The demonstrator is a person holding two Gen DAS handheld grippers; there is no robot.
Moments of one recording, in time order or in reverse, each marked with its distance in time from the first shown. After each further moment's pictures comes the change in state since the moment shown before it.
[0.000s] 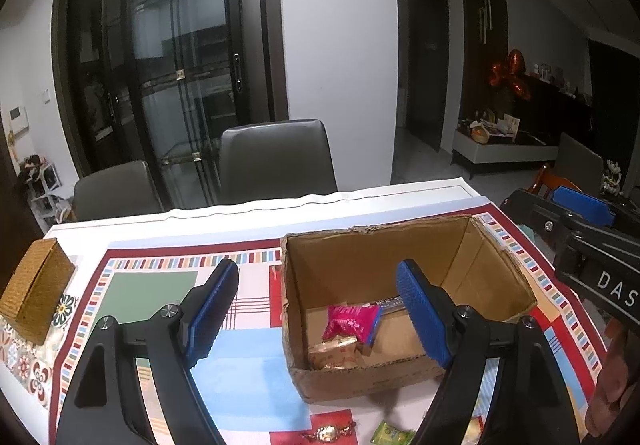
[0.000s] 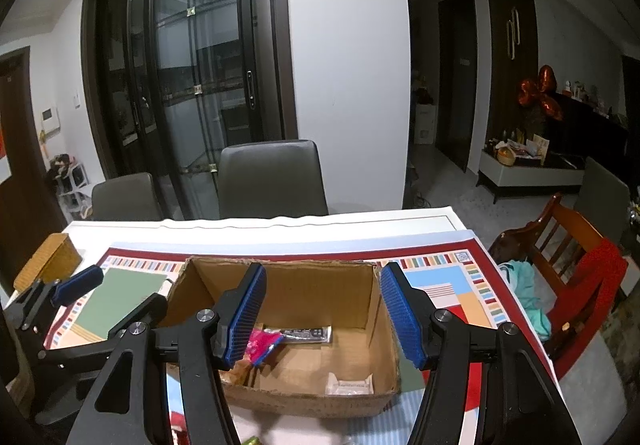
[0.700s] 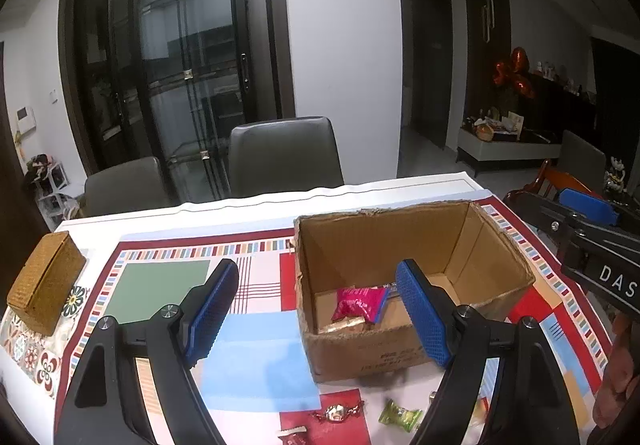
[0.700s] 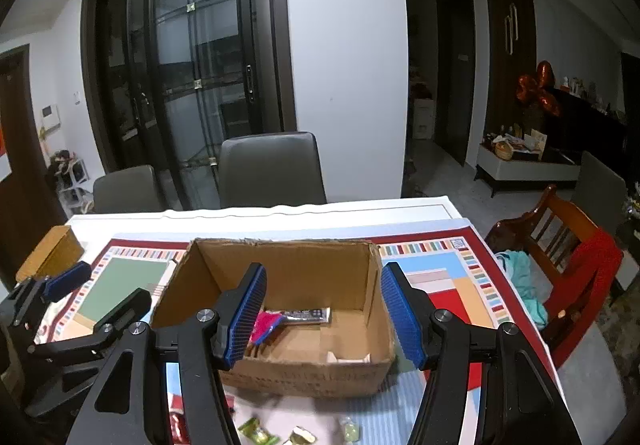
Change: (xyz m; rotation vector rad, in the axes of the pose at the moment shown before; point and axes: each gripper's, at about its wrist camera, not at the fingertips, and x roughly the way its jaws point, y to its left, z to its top) left arm -0.021 0.002 -0.019 0.005 -0.001 0.030; right arm -0.015 0.000 -0.019 -0.002 0.019 -0.009
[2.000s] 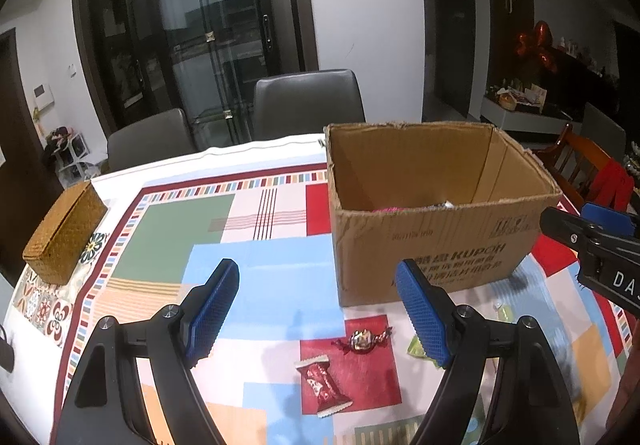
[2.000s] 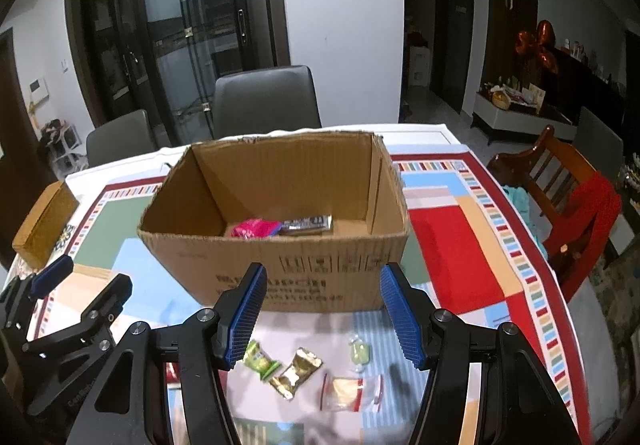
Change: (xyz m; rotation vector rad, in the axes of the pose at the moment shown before) left arm -0.011 -0.001 -0.069 -0.017 0.127 0.090; right arm 0.002 0.006 -0.061 0.022 0.207 -0.015
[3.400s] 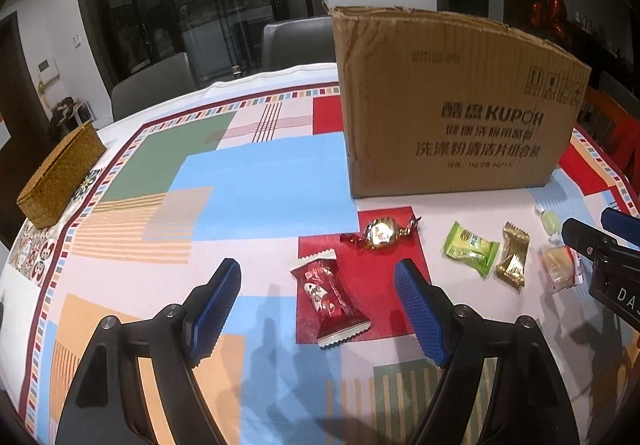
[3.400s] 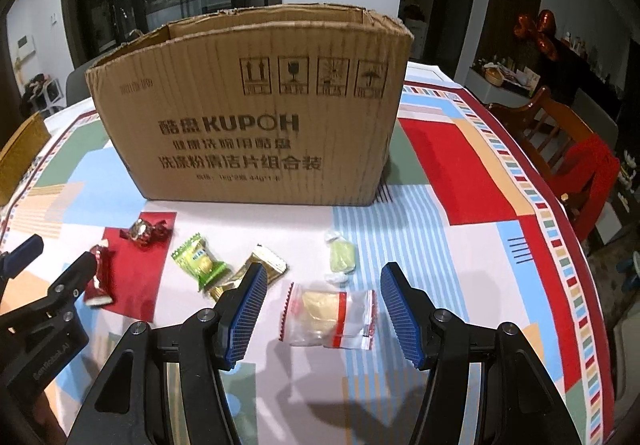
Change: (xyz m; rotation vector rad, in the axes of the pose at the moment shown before) left arm 0.041 -0.010 -0.100 -0.006 0.116 0.048; right arm 0.048 -0.006 -0.098 -0.056 0.112 -0.077
